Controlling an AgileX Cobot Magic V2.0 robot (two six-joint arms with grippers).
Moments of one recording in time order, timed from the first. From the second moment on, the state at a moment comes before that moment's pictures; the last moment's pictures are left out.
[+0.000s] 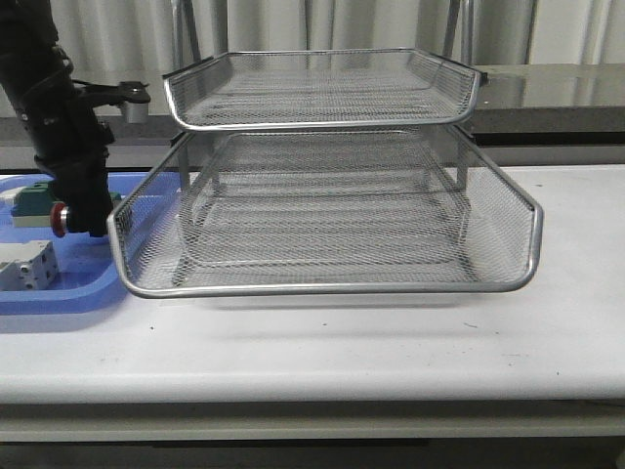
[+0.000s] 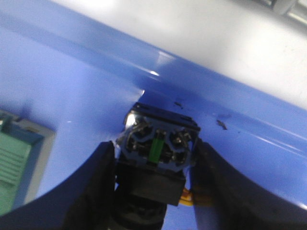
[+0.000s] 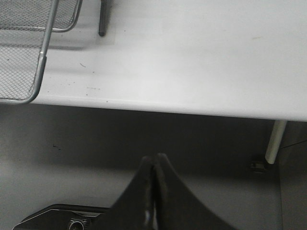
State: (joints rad) left arm -0.08 2.31 -1.99 -0.21 1.16 1.09; right arm 0.13 0.62 -0.69 0.00 0.98 0.09
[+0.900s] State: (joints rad) left arm -0.09 1.92 -1.87 -0.12 1.24 0.92; right arm 0.13 0.62 -0.69 0.00 0.98 0.09
